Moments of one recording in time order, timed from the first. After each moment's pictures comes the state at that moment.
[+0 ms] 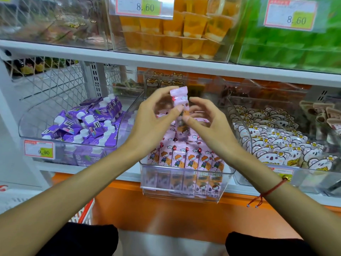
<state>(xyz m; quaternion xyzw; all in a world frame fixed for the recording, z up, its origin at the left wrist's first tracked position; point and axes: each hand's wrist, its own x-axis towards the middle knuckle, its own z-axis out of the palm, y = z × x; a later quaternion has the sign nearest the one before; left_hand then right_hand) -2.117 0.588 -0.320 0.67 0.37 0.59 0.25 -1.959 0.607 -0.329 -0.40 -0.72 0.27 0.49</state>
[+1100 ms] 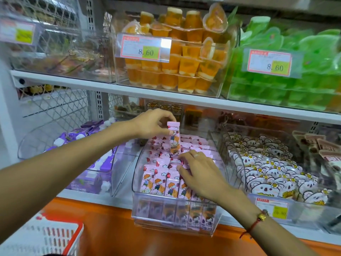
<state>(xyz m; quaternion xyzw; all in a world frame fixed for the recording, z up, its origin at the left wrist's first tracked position) -2.138 0.667 -0.274 0.82 0.49 0.25 0.17 -1.949 0.626 -0.362 -0.51 -0.84 -0.03 0.18</state>
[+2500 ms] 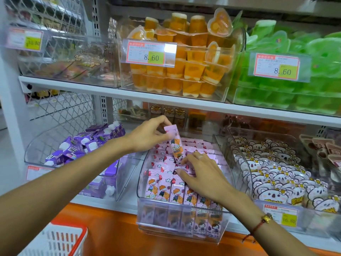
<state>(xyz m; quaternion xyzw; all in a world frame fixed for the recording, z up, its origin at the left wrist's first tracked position) -2.150 0.658 -0.295 0.77 0.47 0.36 0.26 -1.953 0.634 -0.362 -0.51 -0.84 0.01 0.21</state>
